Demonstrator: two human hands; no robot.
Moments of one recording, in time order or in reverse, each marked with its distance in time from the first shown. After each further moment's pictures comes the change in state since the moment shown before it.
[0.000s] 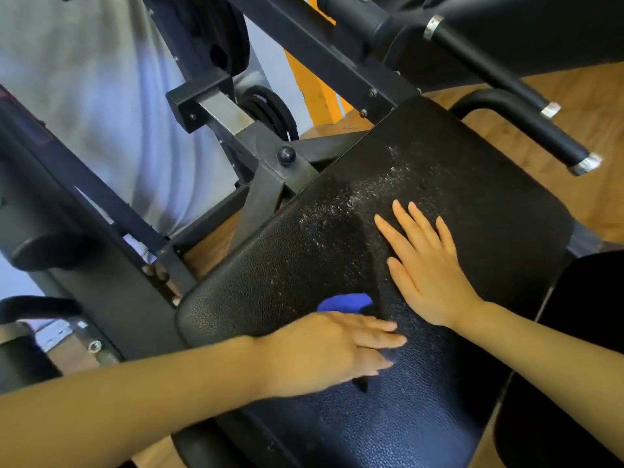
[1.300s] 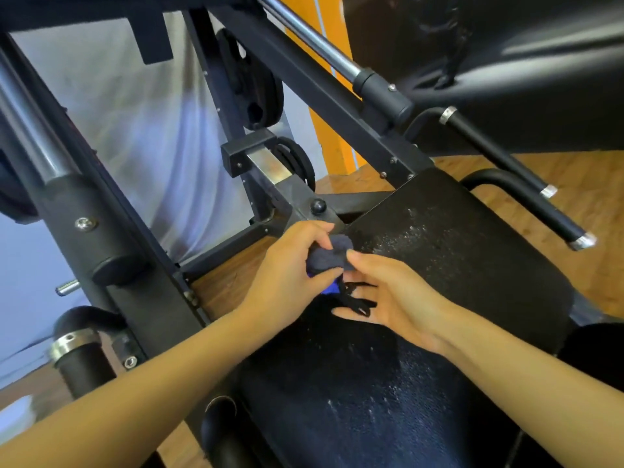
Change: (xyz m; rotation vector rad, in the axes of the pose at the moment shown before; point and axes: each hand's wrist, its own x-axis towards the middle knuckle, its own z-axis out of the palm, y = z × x) left_hand -0.029 -0.038 -0.093 -0.212 0.853 -0.711; right_hand 0.050 -0.104 -0.078 1.576 -0.378 0.542
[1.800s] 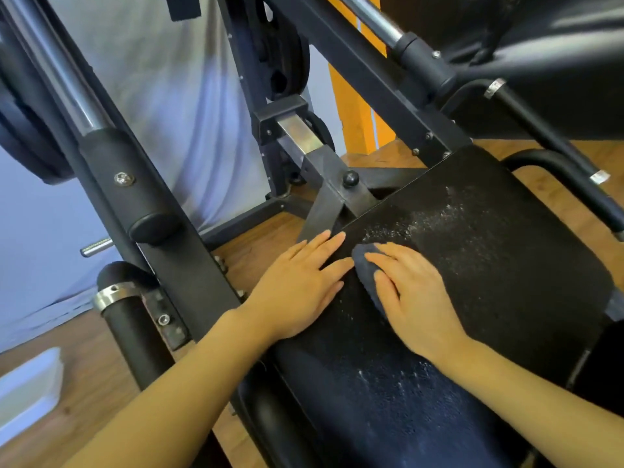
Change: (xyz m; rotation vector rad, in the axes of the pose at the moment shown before) left_hand -0.051 -0.048 -0.004 0.609 -0.441 0.094; right_hand 0.011 0.063 -0.003 -1.381 0.340 -0.822
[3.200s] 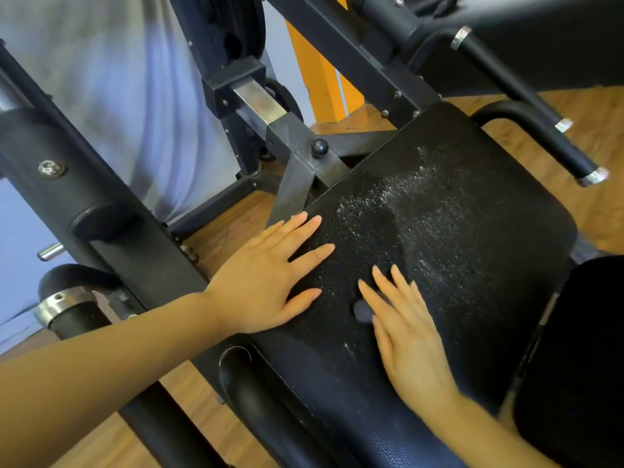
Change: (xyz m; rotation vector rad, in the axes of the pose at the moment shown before) left_hand -0.013 -0.013 -0.003 0.119 -0.020 0.215; right_hand -0.092 -0.016 0.025 -0.019 0.019 0.166
